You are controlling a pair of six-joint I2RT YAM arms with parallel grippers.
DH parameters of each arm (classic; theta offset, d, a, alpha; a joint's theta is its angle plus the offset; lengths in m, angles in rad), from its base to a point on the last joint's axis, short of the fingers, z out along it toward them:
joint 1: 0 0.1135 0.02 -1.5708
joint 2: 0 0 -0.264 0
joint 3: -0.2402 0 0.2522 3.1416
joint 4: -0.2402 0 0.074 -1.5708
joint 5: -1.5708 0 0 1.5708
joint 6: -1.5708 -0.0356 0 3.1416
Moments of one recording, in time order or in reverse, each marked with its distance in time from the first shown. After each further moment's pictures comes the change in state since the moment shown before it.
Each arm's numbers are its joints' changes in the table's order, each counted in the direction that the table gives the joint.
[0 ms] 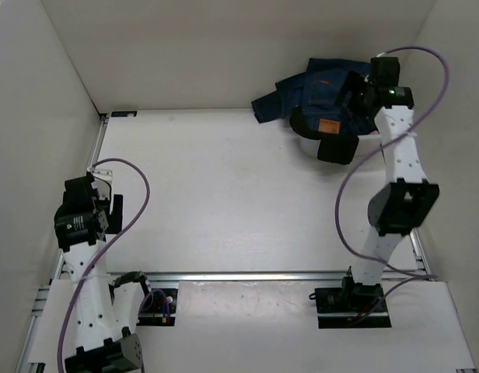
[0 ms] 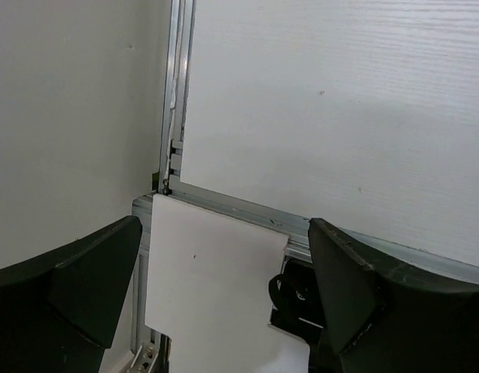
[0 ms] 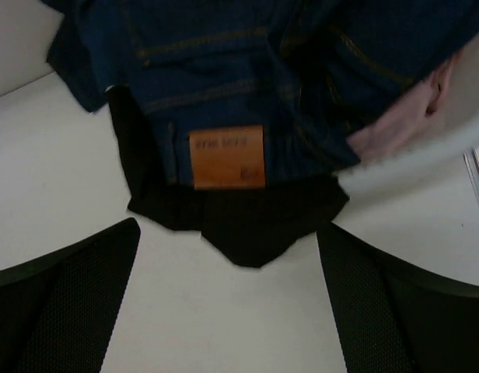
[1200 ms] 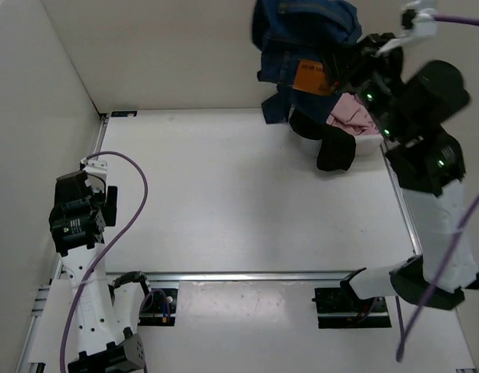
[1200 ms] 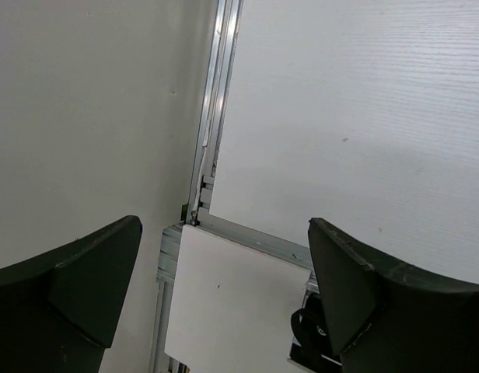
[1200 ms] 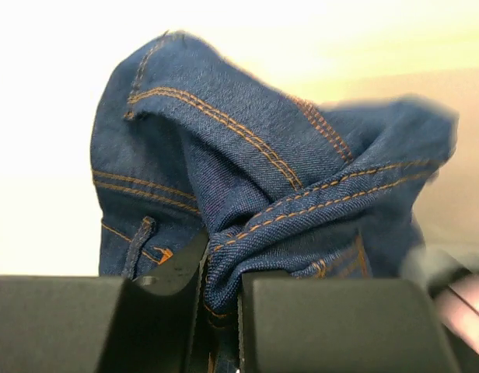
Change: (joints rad) left arm 0.028 0.040 -0.053 0.108 0.010 -0.058; right arm 0.541 -0.354 -0.201 0.360 -0.130 0.113
